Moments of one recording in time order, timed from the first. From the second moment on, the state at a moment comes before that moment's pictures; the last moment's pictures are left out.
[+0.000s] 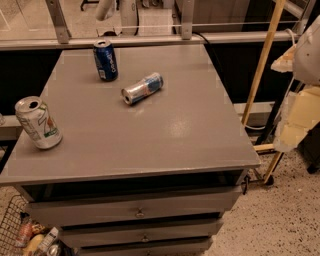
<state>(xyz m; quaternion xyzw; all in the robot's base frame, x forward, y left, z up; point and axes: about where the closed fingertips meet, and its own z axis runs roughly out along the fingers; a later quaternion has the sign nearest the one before) 0.438 -0.217 0.976 -0.60 0.78 -0.03 0.16</state>
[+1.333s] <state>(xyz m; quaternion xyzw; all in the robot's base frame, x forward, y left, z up) 0.586 -0.060 0.991 -0.63 0.71 0.09 0.29</state>
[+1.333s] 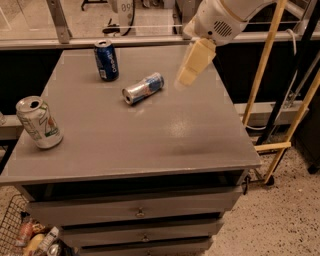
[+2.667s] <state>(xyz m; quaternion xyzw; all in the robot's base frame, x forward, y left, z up) 0.671 0.030 0.964 -0.58 0.72 0.14 0.37</state>
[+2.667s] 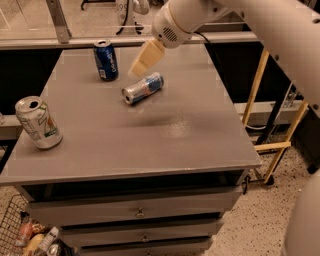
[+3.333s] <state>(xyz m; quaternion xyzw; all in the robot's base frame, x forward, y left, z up) 0.727 0.094 0.948 -0.52 0.74 0.15 0.40</state>
